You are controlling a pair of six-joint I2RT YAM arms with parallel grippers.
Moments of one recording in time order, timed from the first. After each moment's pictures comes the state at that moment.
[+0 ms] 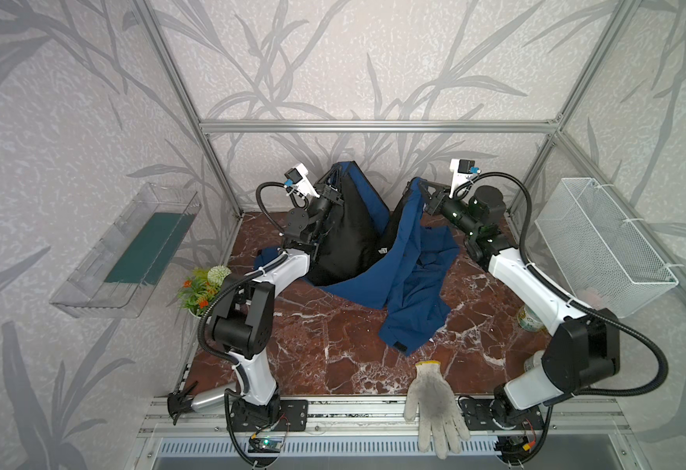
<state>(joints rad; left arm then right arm) -0.29 1.77 1.16 1.20 0.19 -0.79 0.30 1.49 1.22 0.32 -0.37 0.51</state>
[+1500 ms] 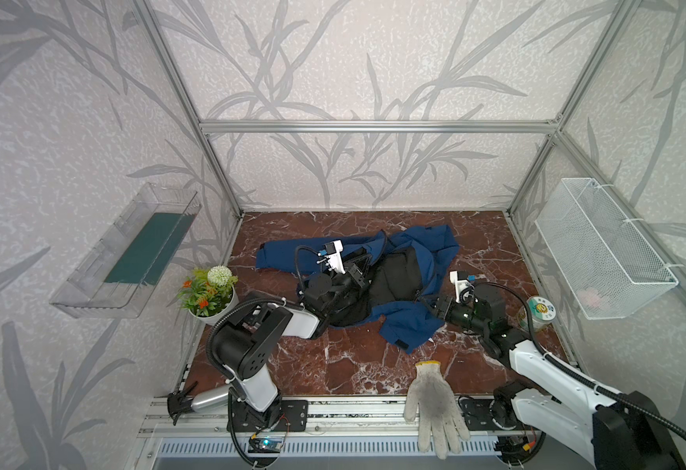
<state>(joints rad) -0.55 1.71 0.56 1.29 0.17 -0.85 0.36 1.01 0.35 0.23 -0.47 0.85</state>
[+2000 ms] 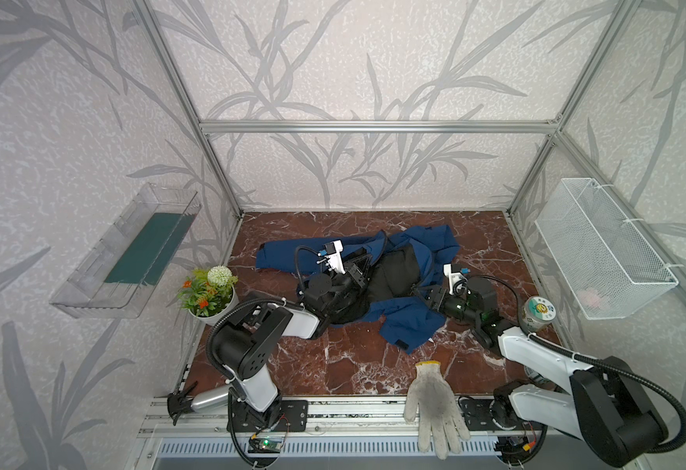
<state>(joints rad) -0.55 1.71 0.56 1.29 0.17 -0.85 0.36 1.20 0.40 0.41 -0.49 0.87</state>
